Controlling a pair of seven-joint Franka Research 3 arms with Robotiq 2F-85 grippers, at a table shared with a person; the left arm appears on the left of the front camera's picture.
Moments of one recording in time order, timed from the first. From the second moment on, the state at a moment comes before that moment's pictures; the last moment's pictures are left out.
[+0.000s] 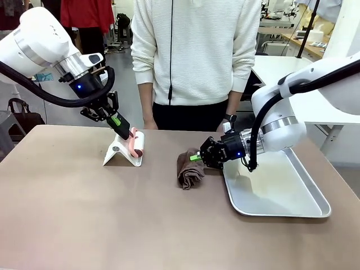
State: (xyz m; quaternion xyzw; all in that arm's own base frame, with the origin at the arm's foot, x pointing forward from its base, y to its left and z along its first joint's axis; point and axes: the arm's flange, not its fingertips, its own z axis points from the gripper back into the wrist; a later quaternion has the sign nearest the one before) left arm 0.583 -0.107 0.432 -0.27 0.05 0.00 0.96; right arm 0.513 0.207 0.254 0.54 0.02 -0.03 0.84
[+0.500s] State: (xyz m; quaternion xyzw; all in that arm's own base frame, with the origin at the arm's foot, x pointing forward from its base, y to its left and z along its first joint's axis) left arm 0.590 -0.109 0.421 -0.27 0.06 0.01 0.96; right arm 0.513 0.207 0.254 0.54 0.02 -0.03 0.84
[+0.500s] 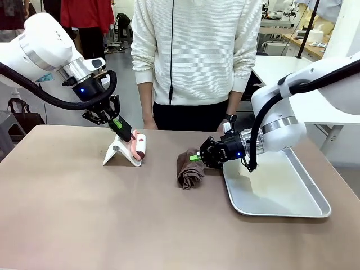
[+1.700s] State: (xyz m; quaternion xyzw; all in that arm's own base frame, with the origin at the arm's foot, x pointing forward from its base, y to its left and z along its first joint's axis) left arm 0.588 -0.098 0.437 -0.27 0.05 0.04 0.96; right arm 0.513 0.213 0.261 0.54 0.03 -0.02 0.84
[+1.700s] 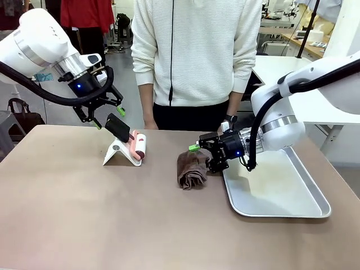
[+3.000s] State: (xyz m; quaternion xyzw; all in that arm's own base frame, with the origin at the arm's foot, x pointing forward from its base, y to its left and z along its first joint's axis) left arm 0.401 0.068 0.433 -0.48 -0.05 -0.05 0.87; right arm 0.411 0.182 0.420 0.31 -0.06 -0.12 0.94
